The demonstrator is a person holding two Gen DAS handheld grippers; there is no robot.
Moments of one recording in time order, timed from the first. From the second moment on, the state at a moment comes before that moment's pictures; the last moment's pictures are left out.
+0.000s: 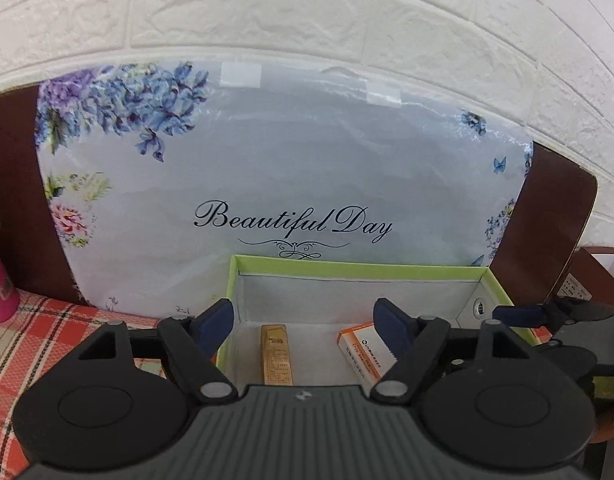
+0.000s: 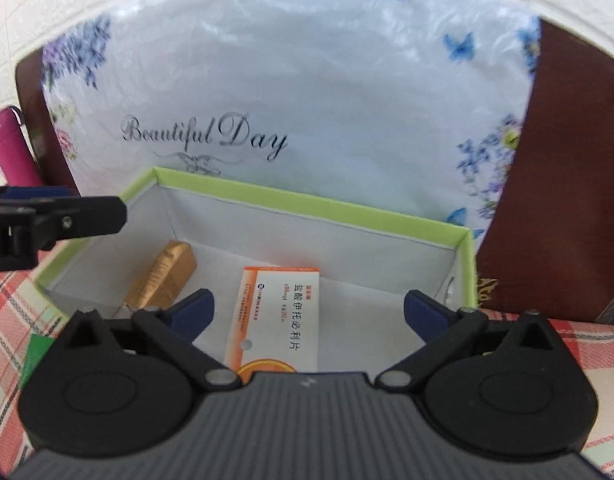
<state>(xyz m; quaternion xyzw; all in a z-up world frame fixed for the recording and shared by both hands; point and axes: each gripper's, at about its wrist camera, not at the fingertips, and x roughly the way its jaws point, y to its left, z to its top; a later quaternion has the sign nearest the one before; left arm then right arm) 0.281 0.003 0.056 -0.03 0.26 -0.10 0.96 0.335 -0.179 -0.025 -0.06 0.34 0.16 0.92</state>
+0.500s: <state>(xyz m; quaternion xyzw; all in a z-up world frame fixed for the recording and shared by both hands) 0.140 -0.011 0.058 -0.01 0.28 -0.06 0.96 0.168 -0.238 0.012 0.01 0.23 0.14 0.96</state>
